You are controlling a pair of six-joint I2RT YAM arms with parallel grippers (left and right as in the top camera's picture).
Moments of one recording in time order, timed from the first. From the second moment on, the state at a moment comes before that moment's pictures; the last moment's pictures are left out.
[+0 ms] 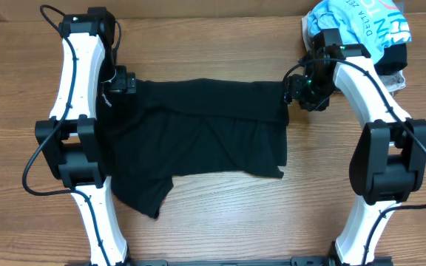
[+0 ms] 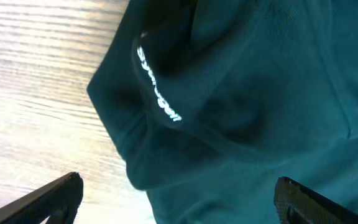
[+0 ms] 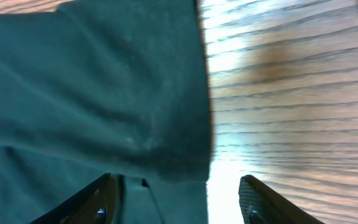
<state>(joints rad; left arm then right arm) 0.04 2.31 2.22 -1.54 -0.18 -0.10 0.06 2.10 1.70 -1.06 -0.29 0.20</state>
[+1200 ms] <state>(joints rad) -0.05 1.60 2.21 -1.69 -0.07 -0.16 0.13 1.27 1.52 -1.28 -0.27 0.39</state>
